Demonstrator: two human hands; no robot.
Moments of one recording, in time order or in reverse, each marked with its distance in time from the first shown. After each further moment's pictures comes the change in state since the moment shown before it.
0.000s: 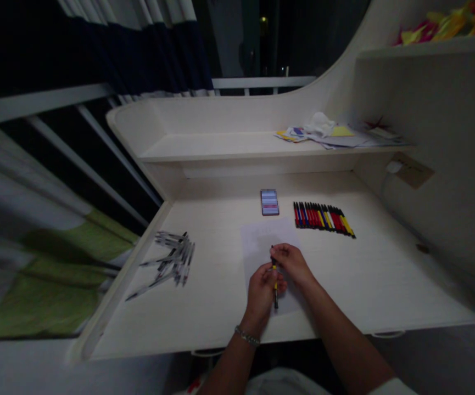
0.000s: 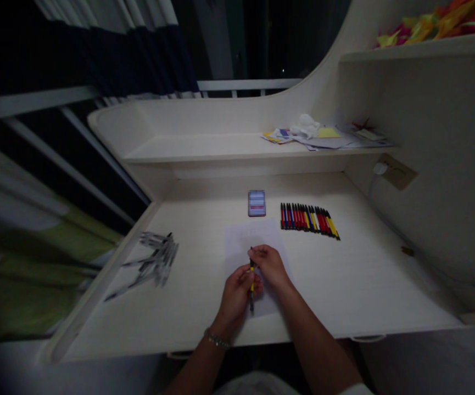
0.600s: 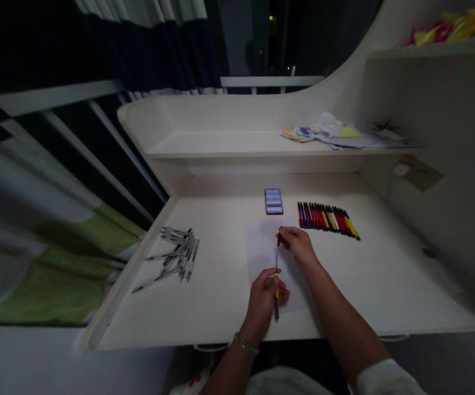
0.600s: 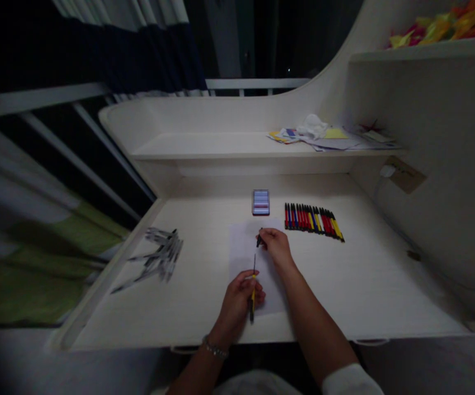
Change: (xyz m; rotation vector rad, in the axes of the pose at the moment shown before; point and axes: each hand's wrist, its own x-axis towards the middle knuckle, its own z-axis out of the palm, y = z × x) left_hand -0.017 -0.001 -0.011 0.018 -0.016 -0.073; right_hand 0.035 -0.023 -0.003 -0.066 0.107 -0.073
